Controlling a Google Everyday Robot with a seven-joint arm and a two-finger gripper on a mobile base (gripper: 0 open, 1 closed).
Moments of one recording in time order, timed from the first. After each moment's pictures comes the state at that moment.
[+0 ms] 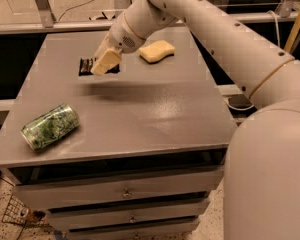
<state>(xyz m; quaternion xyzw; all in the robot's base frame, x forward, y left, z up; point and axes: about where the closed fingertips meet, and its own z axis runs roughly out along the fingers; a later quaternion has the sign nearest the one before) 0.665 0.132 0.901 -0.67 0.62 0.23 0.33</state>
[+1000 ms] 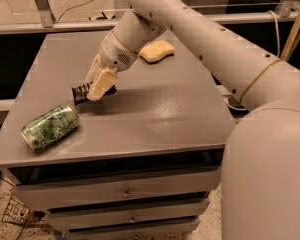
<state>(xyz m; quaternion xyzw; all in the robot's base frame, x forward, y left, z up) 0.597 0.146 0.867 -0.75 0.55 0.27 0.24</state>
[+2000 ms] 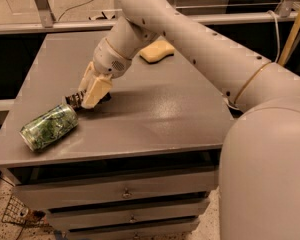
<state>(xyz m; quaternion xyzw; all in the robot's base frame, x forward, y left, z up) 0.578 0.162 0.853 -0.77 0.53 0.29 0.23</state>
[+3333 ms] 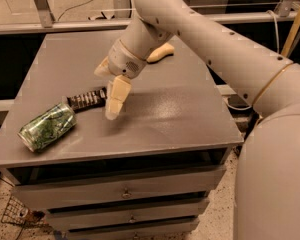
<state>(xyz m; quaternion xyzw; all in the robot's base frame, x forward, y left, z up) 0.570 0.126 0.851 -0.76 0.55 0.28 0.20</state>
